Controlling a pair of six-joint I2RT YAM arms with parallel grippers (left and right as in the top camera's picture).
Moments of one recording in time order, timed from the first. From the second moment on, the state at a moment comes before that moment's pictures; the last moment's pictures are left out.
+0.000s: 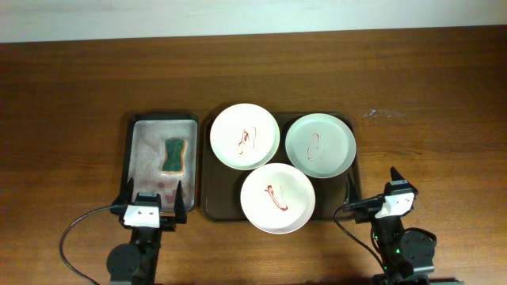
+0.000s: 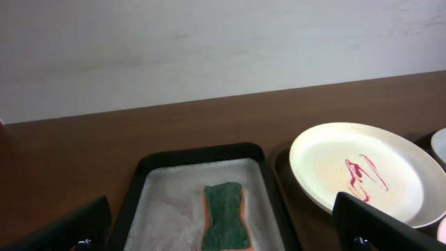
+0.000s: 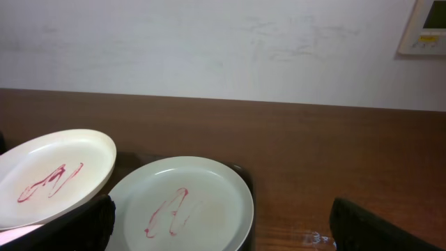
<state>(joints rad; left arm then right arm) -0.04 0.01 0.01 -0.08 0.02 0.09 0.07 0.01 0.01 -0.07 -0.04 0.00</state>
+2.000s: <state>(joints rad) -0.04 0.81 0.73 -0.76 0.05 0.02 0.07 0.86 0.76 -0.80 -0.14 0.08</state>
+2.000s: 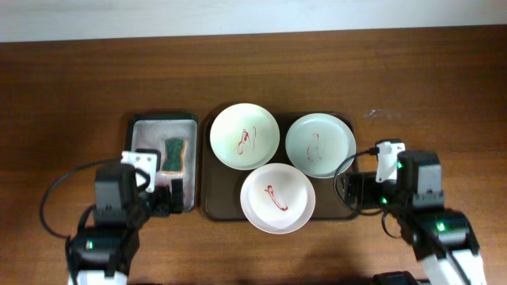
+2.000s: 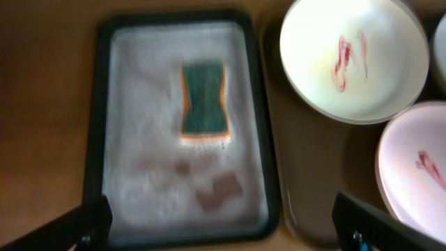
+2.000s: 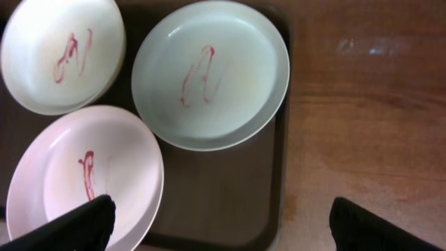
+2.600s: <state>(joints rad) -0.04 1.30 0.85 -0.75 0.18 0.01 0.07 1.04 0.85 -0.87 -0.36 0.09</state>
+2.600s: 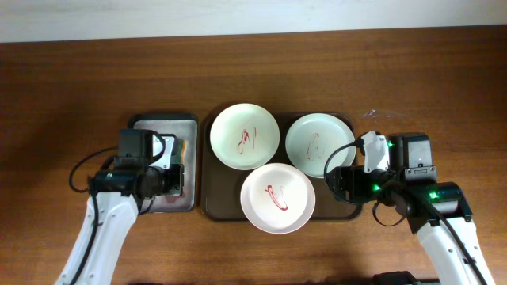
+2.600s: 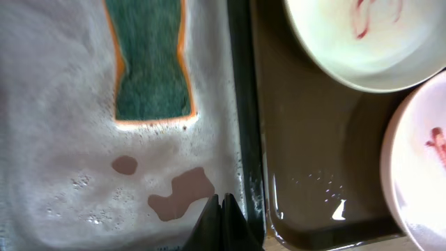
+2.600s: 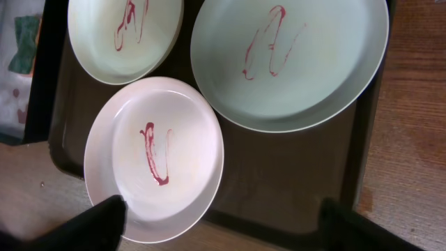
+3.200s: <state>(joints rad) -0.04 1.53 0.86 -1.03 0.17 -0.03 0.07 1.04 0.85 -0.85 -0.36 0.09</state>
